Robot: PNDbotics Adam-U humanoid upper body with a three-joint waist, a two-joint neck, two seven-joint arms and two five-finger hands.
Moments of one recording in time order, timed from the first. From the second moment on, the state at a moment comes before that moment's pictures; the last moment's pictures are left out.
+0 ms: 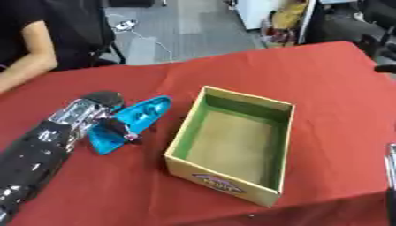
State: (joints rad) left arm -0.56 0.44 -0.22 -0.98 -1.27 0.03 -0.29; right arm -0.36 -0.28 -0.09 -1.61 0.17 -0.28 -0.12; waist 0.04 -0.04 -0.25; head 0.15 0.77
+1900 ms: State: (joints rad) left arm -0.52 0.46 -0.15 -1.31 -0.83 0.11 -0.28; right arm -0.36 -0.28 -0.09 -1.61 0.17 -0.28 -0.12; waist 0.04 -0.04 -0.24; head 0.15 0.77
